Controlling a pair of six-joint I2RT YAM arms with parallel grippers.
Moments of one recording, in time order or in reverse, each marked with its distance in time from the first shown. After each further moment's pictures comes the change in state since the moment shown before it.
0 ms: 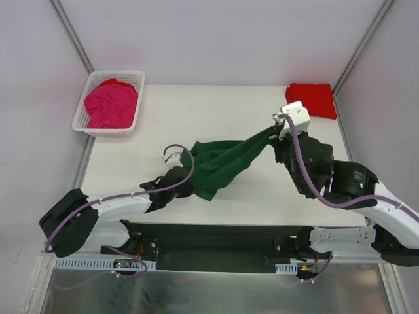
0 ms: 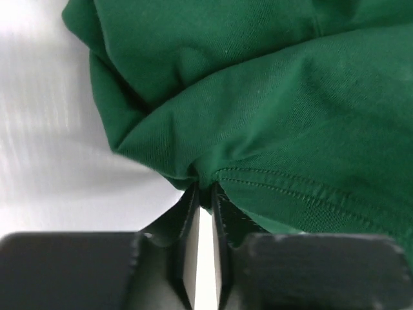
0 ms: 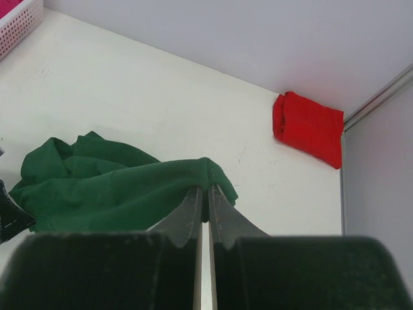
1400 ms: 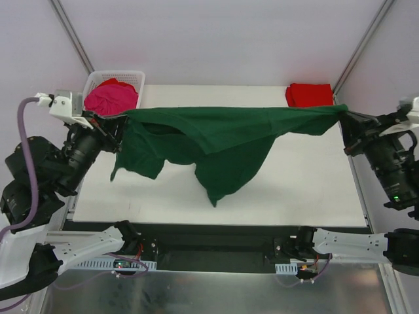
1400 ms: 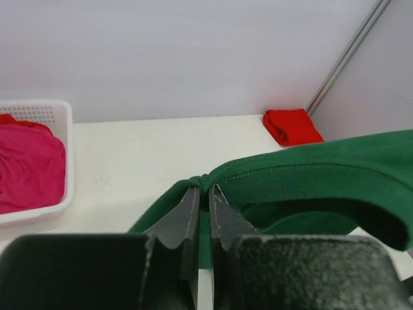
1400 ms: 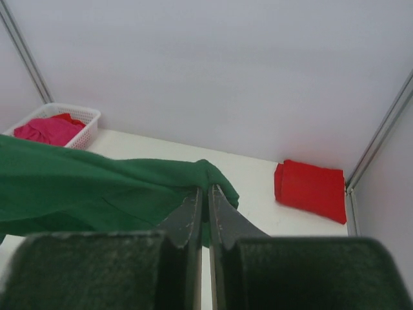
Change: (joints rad) left arm 0.001 -0.422 1.161 -0.759 -0.214 0.679; right arm -0.002 -0.203 0.230 0.077 -0.061 -0.202
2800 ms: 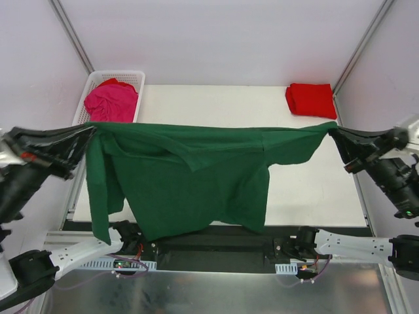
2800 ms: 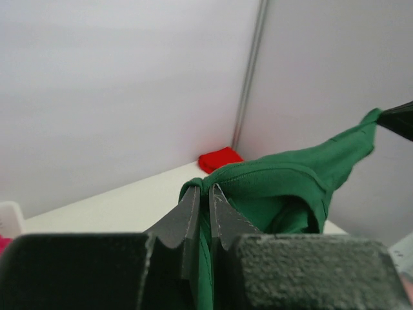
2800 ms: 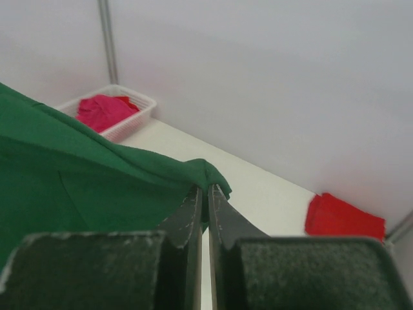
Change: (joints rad) left arm 0.000 -0.112 0.263 -0.050 0.373 0.105; right arm 0.001 -0.139 -0.068 -0.024 -0.351 -0.056
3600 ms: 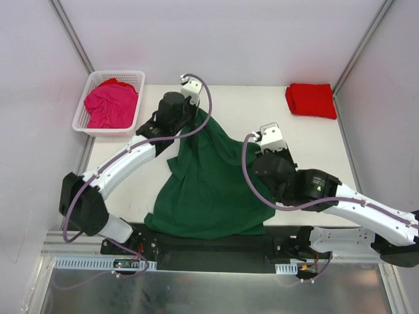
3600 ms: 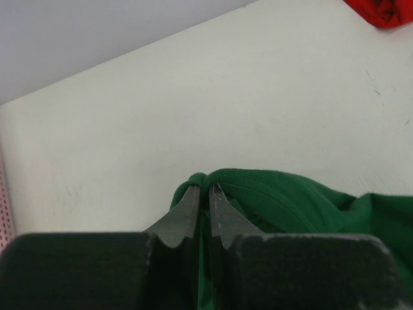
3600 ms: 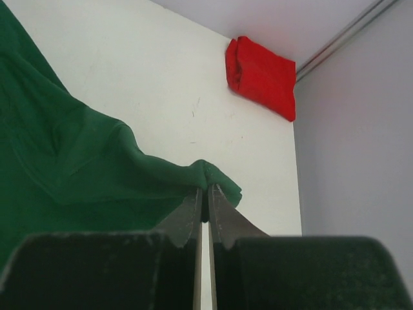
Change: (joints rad) left arm 0.250 0.746 -0.631 0.691 -0.043 0.108; right arm -0.019 0.339 -0.473 -0.037 0.576 0.330
